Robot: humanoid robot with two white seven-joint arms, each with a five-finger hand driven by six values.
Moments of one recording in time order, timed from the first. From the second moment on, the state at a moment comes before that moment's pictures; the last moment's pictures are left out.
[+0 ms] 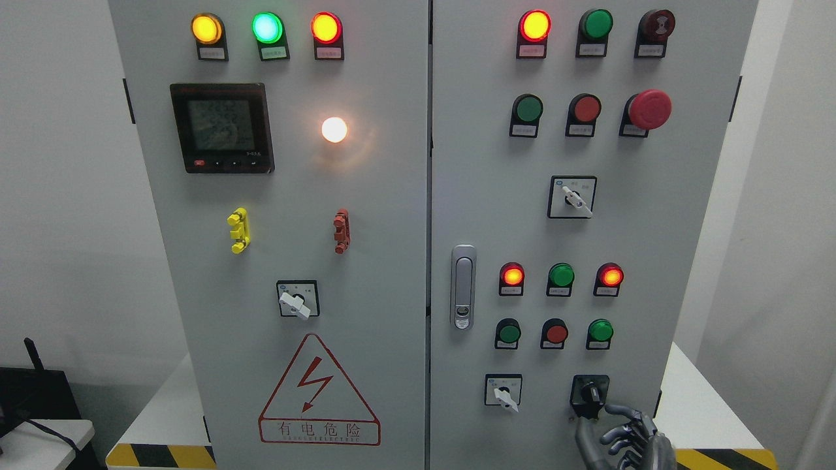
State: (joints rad) left arm 0.00 -0.09 0.08 0.06 0.00 -0.16 0.05; right arm -0.20 0.11 0.00 -1.59 0.26 0.09 -0.38
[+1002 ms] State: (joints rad) left arm 0.00 -0.09 0.08 0.06 0.00 -0.16 0.05; right arm -0.23 0.12 0.00 -1.55 0.26 0.09 -0.39
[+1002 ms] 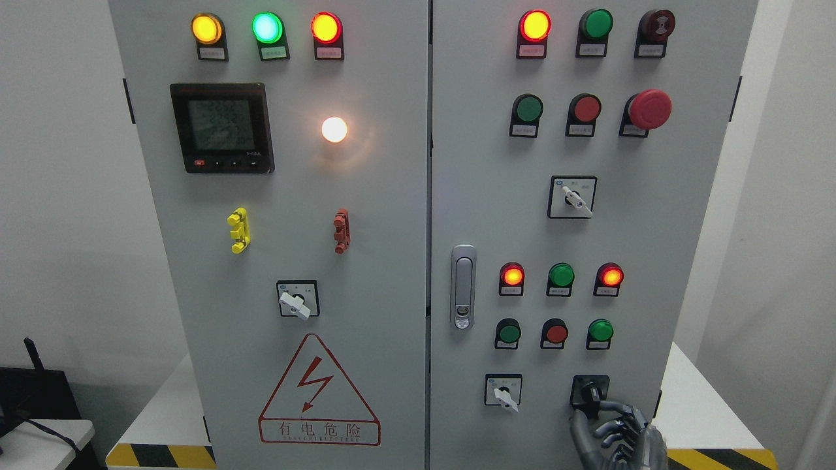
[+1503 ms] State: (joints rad) left arm 0.00 -0.09 0.08 0.06 0.00 -0.16 0.05; right arm -0.24 0.13 0.00 -1.54 0.26 0.11 -0.39
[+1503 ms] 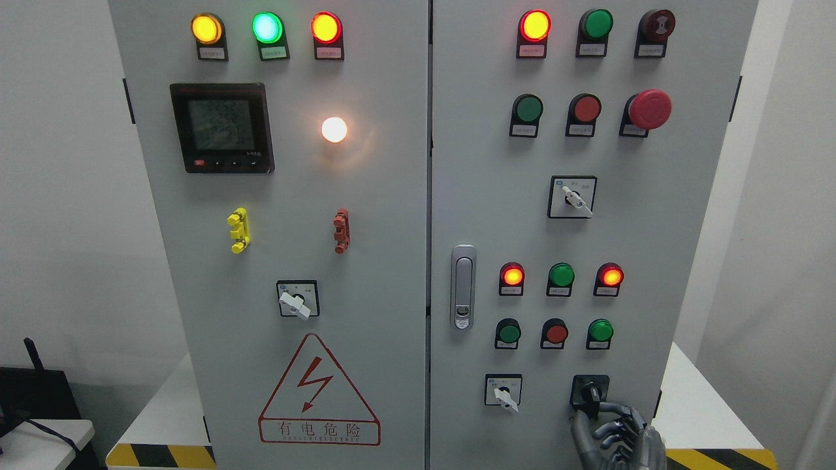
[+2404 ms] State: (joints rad) left arm 0.00 -0.09 0.08 0.06 0.00 -0.16 0.05; right arm -0.24 0.13 0.00 -1.54 0.26 0.11 -0.39
